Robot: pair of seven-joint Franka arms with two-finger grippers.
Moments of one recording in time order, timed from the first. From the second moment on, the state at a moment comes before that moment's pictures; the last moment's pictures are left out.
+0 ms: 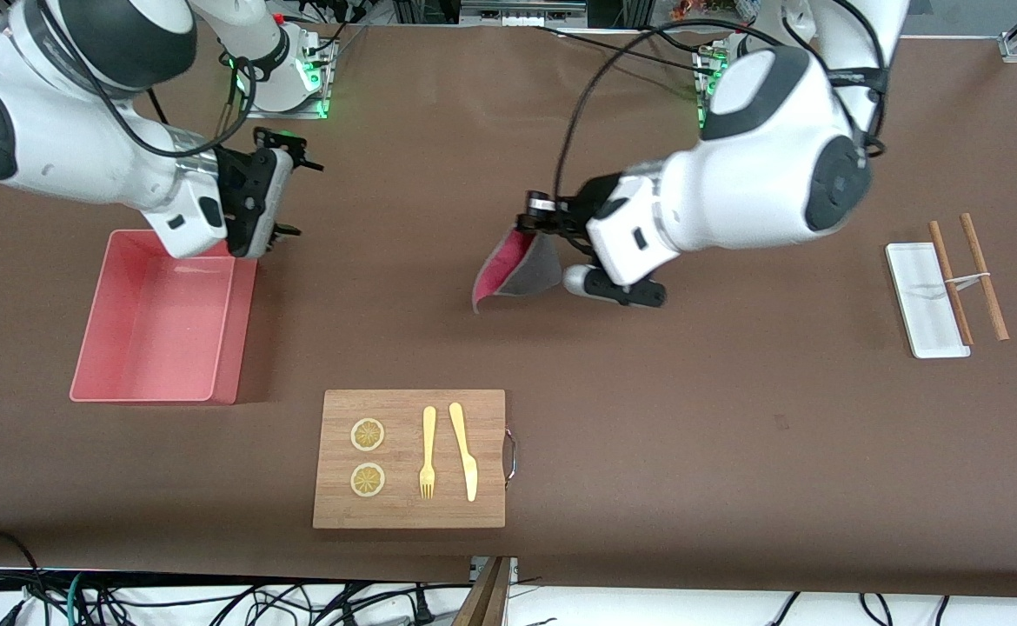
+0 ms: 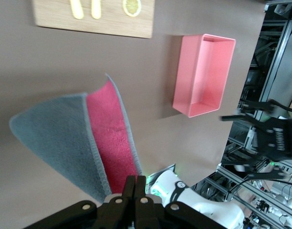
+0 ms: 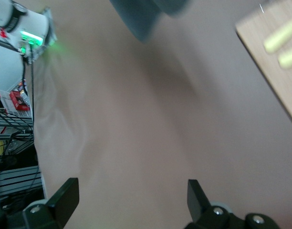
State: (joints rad) left arm -0.47 0.52 -0.06 -1.11 -0.75 1.72 -0.46; right arm 0.28 0.15 -0.01 -1.70 0.51 1.63 -0.98
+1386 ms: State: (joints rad) left arm -0.67 0.51 -0.06 -1.09 -0.76 1.96 -0.62; right arm 0.43 0.26 0.01 -1.74 0.66 1.96 -1.33
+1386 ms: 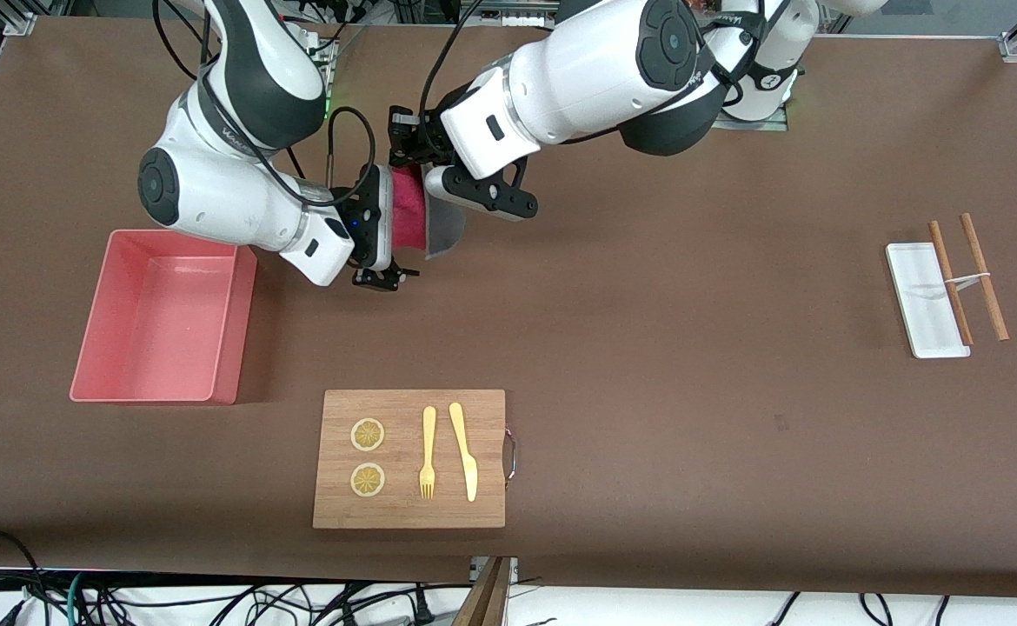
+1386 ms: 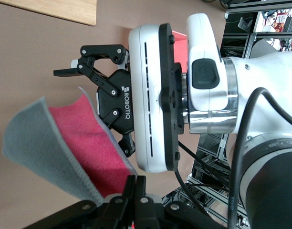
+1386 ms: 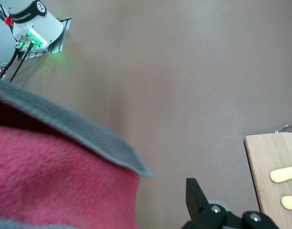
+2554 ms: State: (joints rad) left arm -0.67 0.51 -0.05 -1.09 -0.76 1.96 -0.62; right arm 0.41 0.25 -0.09 -1.71 0.64 1.93 -1.24
